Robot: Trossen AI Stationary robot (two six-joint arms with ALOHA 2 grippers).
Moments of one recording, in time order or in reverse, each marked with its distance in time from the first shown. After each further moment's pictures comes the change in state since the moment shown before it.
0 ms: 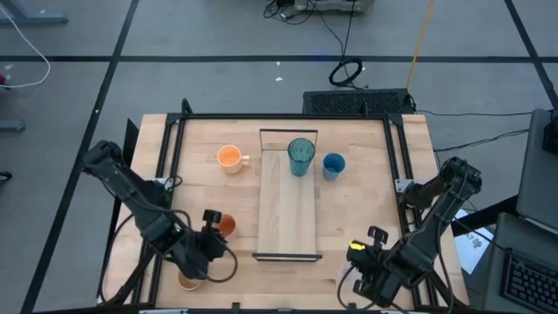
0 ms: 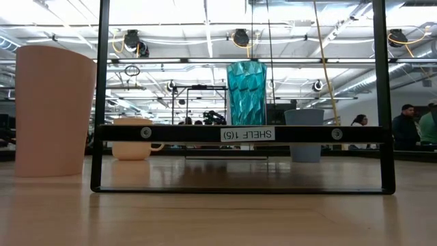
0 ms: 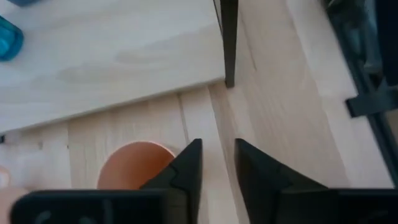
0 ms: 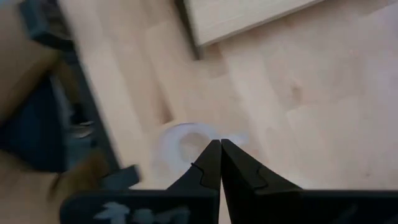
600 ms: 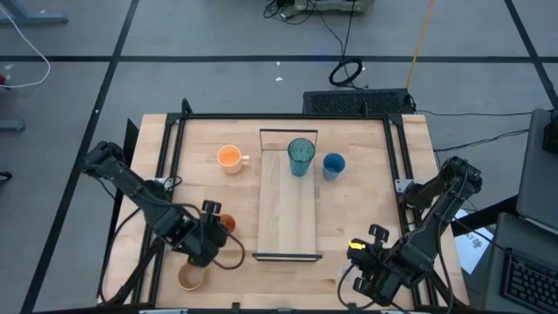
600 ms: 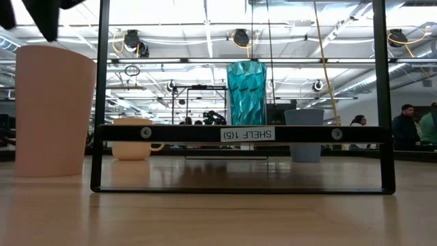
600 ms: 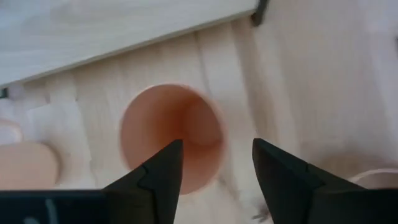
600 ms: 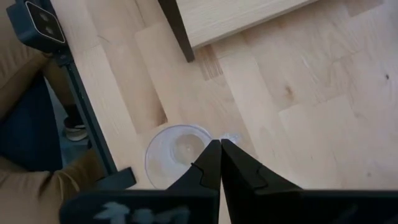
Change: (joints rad) left arm 0.092 0.011 0.000 -0.180 0.105 0.054; right arm 0.000 -0.003 0.000 -0.013 0.005 0.009
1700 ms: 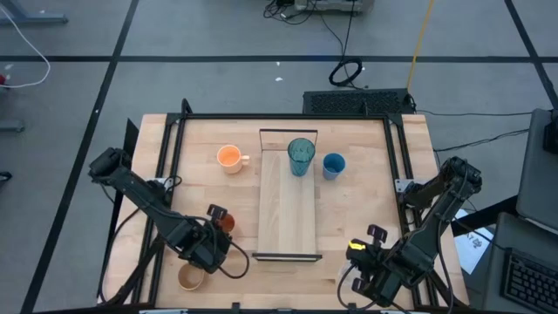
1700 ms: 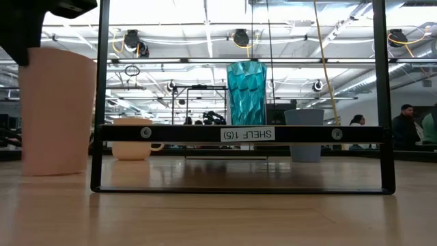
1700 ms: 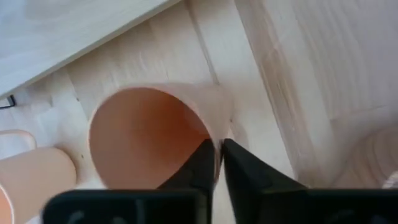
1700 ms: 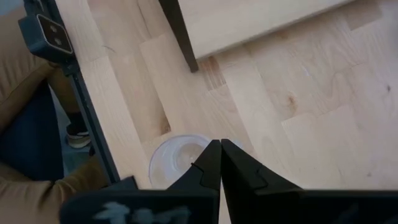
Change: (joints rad) left arm -0.015 0.110 -0.001 -0.023 -0.020 0.097; right arm 0.000 0.000 0.000 0.023 0.034 -0.011
